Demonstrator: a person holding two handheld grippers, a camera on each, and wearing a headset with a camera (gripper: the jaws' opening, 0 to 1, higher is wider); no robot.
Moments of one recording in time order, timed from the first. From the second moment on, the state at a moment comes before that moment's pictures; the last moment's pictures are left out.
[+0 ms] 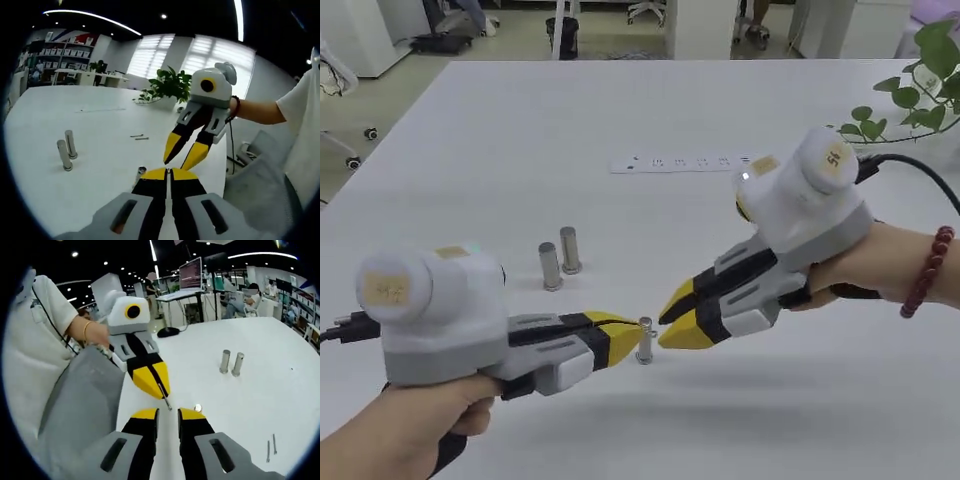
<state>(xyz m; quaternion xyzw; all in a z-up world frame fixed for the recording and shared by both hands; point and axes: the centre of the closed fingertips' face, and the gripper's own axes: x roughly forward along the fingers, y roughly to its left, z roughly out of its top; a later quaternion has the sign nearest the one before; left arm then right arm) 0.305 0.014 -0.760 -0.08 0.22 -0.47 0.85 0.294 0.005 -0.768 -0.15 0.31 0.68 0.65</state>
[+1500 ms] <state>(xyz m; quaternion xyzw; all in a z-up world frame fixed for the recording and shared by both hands) 0.280 0.003 -0.762 -0.02 0.20 -0.54 0.82 0.267 0.005 -0.777 -0.24 0.27 0.73 0.58</state>
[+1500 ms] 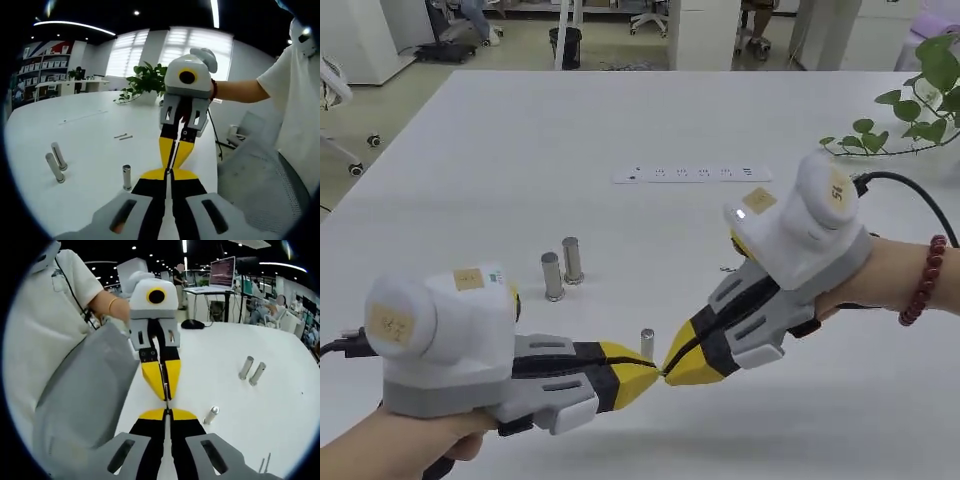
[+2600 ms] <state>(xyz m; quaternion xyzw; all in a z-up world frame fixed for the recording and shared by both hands) 0.311 0.017 -0.784 0.01 0.18 -0.44 0.88 0.311 -0.020 -0.792 -0.35 0.29 0.67 0.59</state>
